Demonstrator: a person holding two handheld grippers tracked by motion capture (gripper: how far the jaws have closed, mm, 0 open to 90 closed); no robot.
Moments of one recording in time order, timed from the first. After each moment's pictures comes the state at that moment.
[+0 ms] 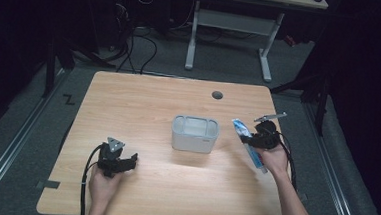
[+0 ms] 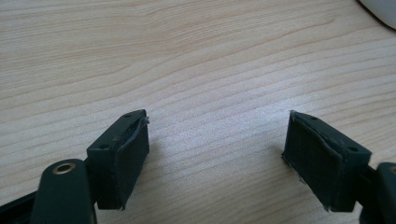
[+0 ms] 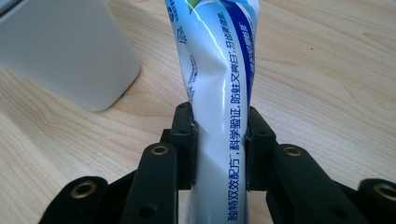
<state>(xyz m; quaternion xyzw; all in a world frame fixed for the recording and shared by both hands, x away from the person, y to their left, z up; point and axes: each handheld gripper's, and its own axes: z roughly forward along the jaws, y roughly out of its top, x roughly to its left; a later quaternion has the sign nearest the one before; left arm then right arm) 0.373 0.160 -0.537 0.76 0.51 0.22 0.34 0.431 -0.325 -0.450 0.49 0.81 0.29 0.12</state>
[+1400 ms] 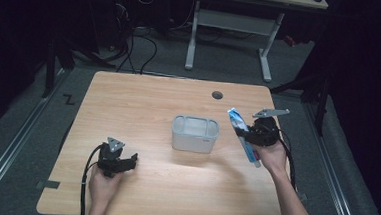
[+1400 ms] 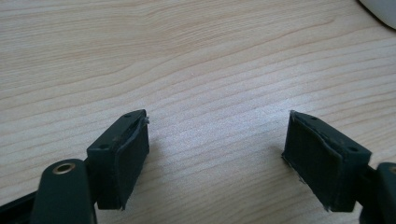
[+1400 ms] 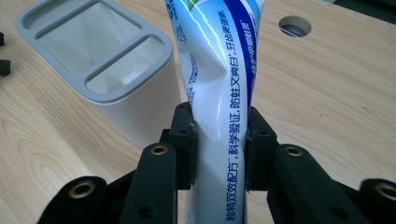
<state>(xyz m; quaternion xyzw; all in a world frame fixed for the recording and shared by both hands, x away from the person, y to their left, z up) 0.373 0.160 -0.537 0.76 0.51 0.22 0.34 0.414 -0.300 -0.408 0.44 0.81 0.35 0.16</state>
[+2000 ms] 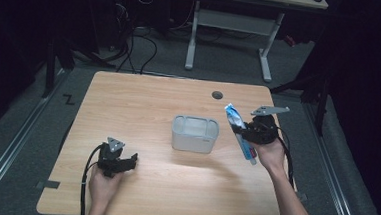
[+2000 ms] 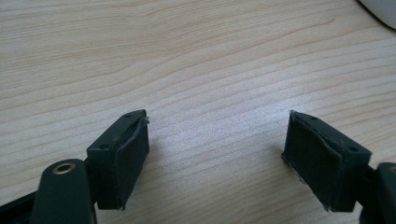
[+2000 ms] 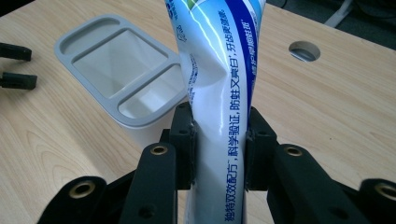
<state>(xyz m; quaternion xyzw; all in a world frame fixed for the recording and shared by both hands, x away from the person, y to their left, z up) 0.373 0.160 -0.537 0.76 0.51 0.22 0.34 0.410 -0.289 -0.393 0.42 0.81 0.38 0.17</state>
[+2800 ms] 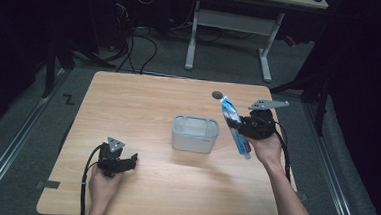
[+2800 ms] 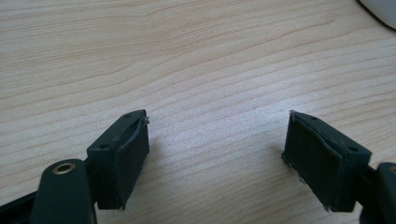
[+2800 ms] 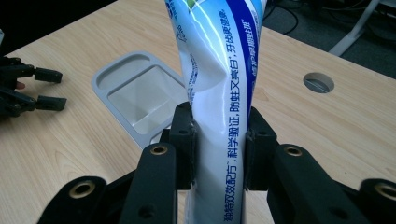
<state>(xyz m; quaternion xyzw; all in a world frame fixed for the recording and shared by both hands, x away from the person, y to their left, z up) 0.373 0.160 -0.537 0.76 0.51 0.22 0.34 0.412 -0.273 -0.372 0.39 0.81 0.41 0.16</state>
